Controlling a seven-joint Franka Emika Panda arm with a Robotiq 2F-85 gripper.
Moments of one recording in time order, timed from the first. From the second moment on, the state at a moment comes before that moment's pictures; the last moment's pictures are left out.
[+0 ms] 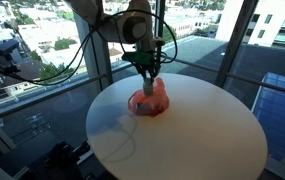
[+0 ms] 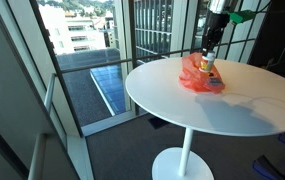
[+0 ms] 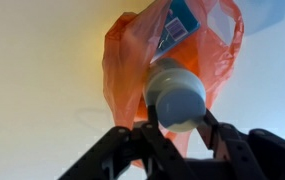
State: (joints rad) arm 0.00 0.28 -0.02 -1.97 -0.08 2.39 -0.08
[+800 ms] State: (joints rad) arm 0.00 0.36 0.02 -1.96 -0.08 2.40 -0.08
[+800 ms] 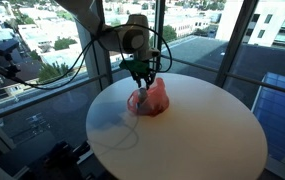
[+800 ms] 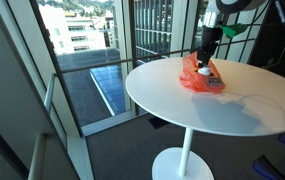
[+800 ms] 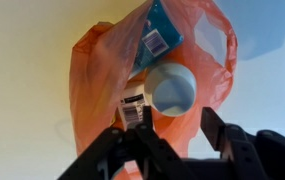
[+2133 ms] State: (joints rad) arm -0.02 0.36 0.02 -1.99 0.00 2.43 -0.16
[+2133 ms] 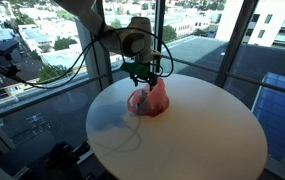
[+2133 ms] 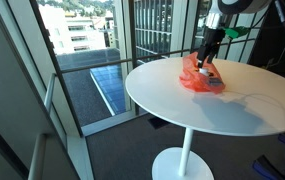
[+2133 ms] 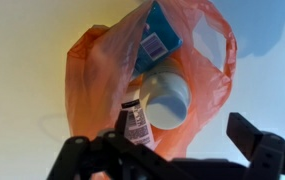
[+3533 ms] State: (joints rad) arm -0.10 0.39 0.02 -1.99 0.01 2.51 -0.21
